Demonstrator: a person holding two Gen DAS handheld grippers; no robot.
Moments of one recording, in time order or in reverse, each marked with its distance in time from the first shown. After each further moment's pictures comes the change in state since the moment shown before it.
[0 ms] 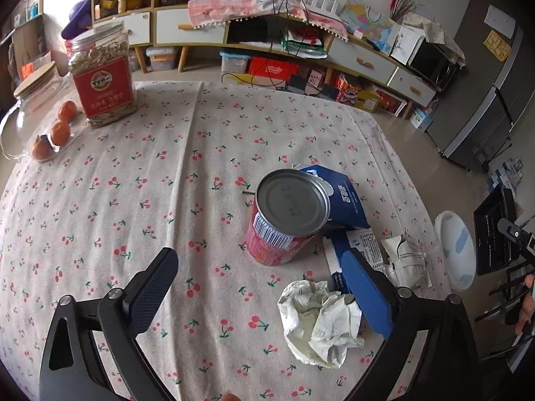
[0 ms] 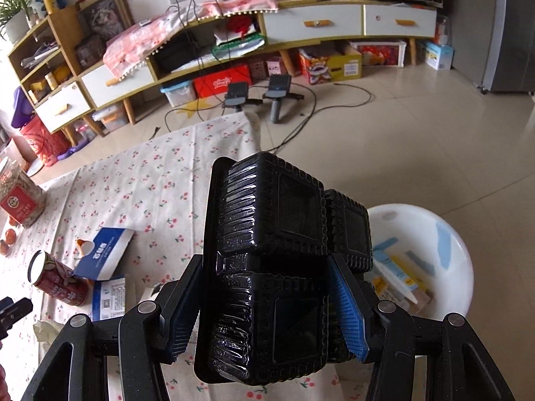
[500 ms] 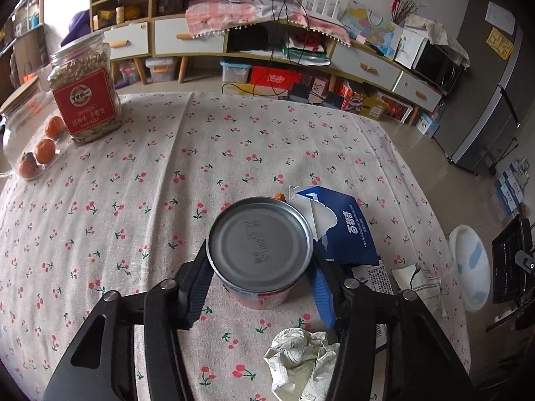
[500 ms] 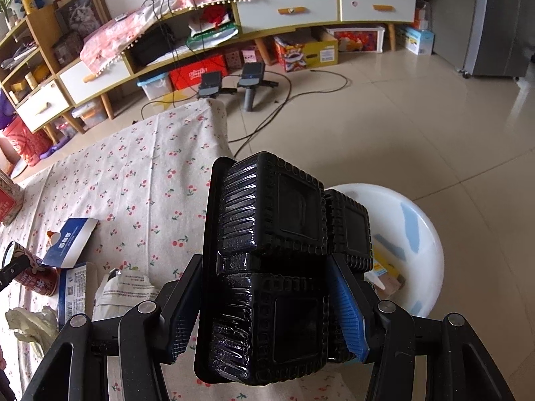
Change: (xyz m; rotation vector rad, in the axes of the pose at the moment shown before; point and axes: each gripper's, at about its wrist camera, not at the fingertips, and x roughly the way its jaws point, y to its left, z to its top) left arm 0.034 -0.016 0.015 0.021 -0.047 0.049; right arm 0.000 -0.044 -0.008 0.032 0.038 -0.048
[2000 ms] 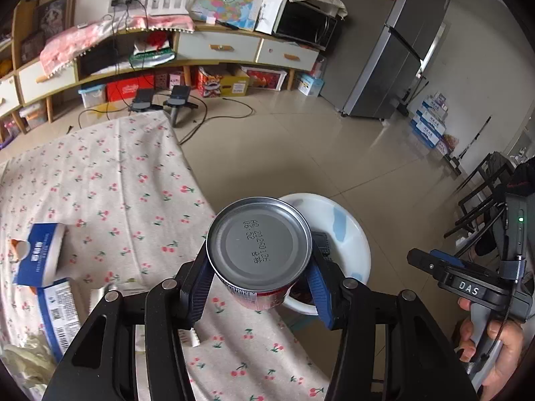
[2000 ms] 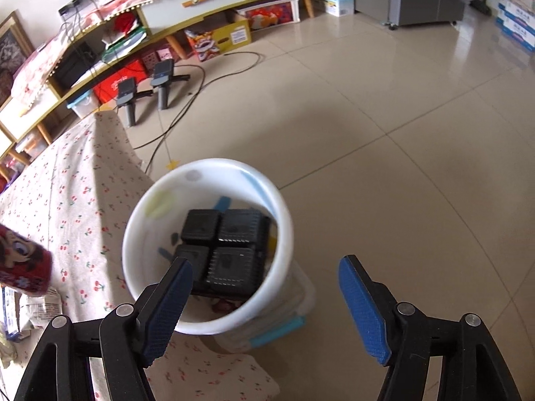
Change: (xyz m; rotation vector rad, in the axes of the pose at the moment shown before) left arm -0.021 -0.288 -0.027 0.296 0.058 -0.366; right arm -0.016 -0.147 -0.019 0.207 0.058 -0.126
